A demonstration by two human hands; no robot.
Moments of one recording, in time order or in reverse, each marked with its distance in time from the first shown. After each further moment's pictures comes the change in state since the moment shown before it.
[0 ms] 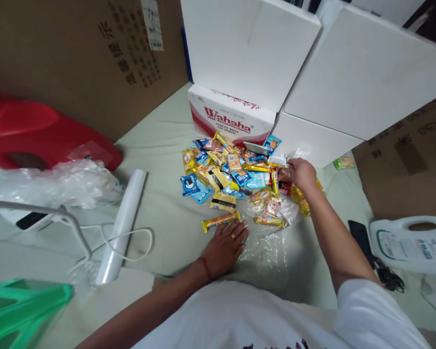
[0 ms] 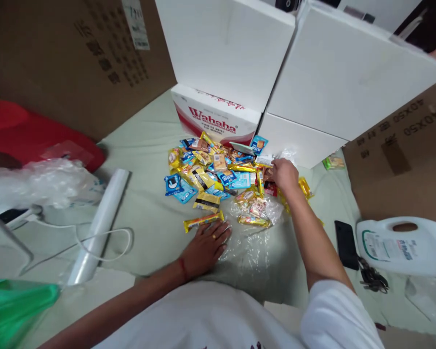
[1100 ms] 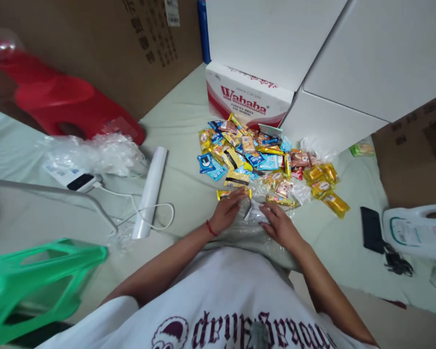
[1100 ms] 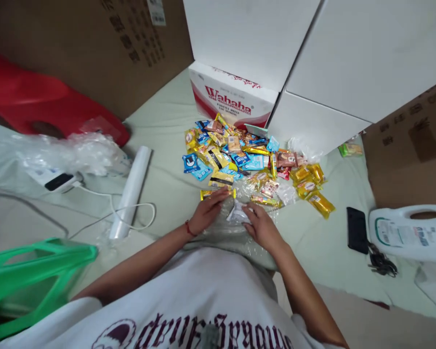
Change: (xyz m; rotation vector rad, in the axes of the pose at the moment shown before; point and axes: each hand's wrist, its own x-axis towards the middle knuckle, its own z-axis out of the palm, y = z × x) left_hand -0.001 -0.040 -0.011 -0.786 0.341 -0.095; right_hand -0.227 -0.084 0.065 0.521 -0.151 -0.478
